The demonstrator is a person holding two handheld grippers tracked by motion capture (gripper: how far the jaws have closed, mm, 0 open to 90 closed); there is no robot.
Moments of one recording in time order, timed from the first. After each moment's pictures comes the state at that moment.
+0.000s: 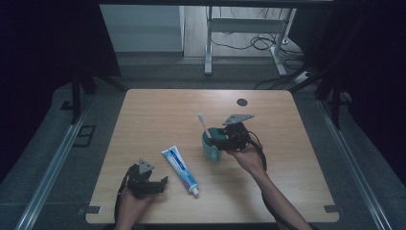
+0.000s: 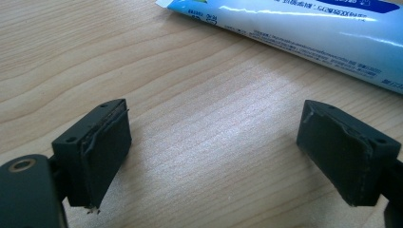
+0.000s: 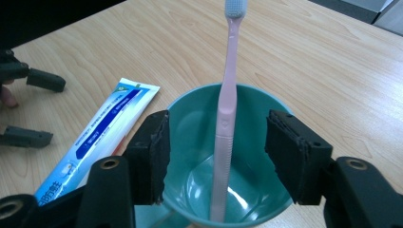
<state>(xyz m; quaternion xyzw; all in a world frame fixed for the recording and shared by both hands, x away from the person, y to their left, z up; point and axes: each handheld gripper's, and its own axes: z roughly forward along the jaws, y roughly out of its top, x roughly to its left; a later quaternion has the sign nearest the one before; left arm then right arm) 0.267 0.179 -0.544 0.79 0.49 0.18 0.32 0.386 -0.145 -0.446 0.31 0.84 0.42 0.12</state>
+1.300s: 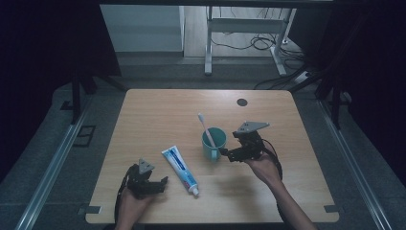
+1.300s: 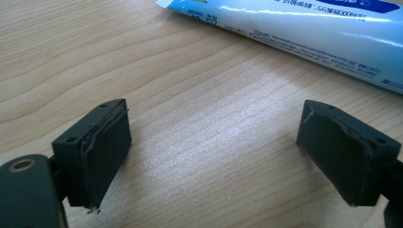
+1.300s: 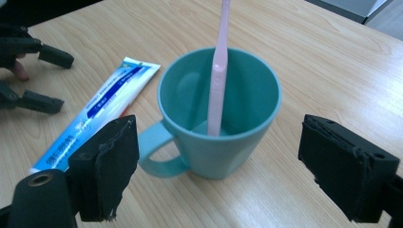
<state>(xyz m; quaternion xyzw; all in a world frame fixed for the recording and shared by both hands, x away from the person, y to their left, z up) 0.267 0.179 -0.544 0.79 0.49 0.18 0.32 0.356 -0.182 -0.441 0.30 0.84 0.42 0.14</state>
